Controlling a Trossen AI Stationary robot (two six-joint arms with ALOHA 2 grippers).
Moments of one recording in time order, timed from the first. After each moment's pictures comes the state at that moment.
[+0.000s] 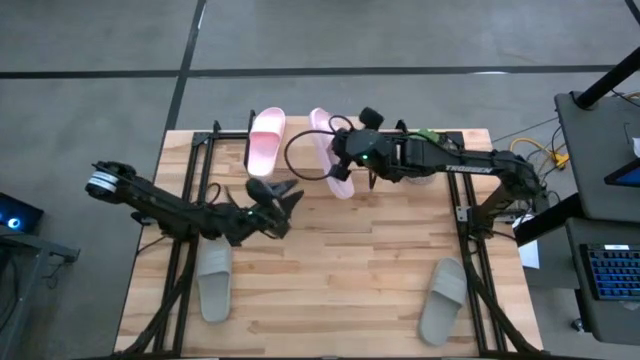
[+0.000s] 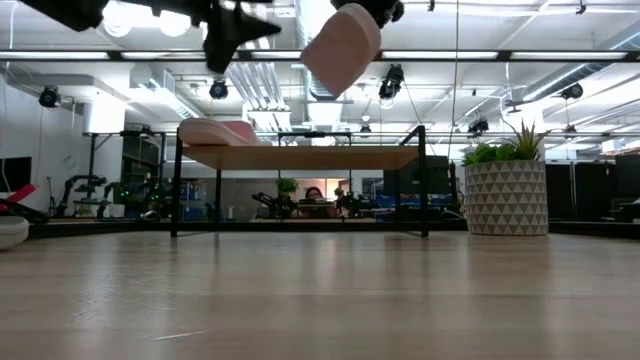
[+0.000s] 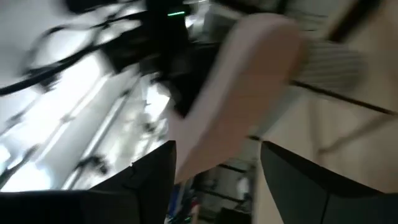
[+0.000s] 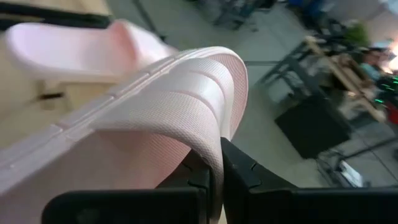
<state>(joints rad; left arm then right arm) -0.28 1.28 0.63 0.89 -0.90 1.40 -0.10 1.63 1.62 -0.55 0.69 -0.21</state>
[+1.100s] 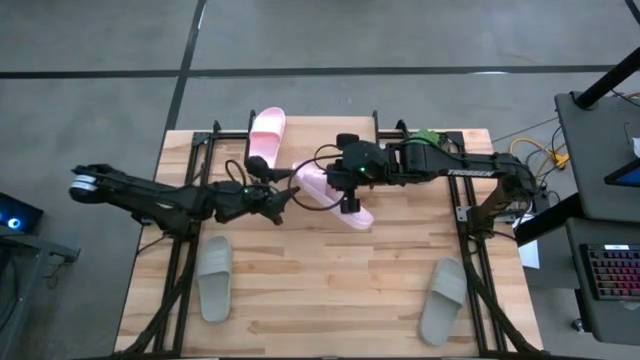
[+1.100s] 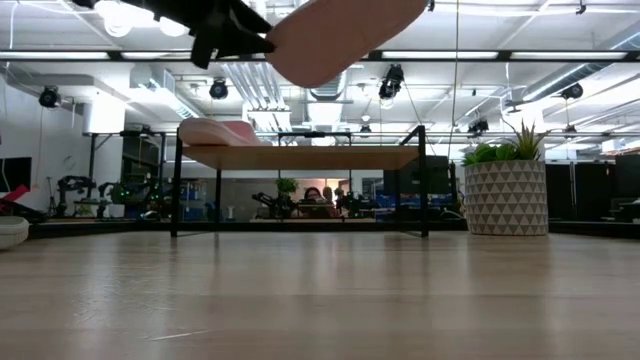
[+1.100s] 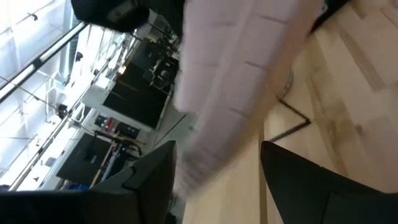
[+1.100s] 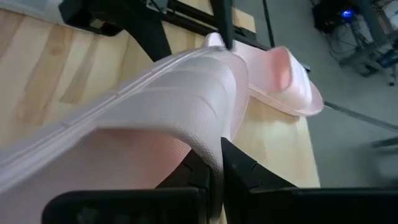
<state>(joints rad) -0.11 1.10 0.72 0.27 -0.62 0.90 -0.02 1.66 1.73 -0.76 0.23 -0.37</state>
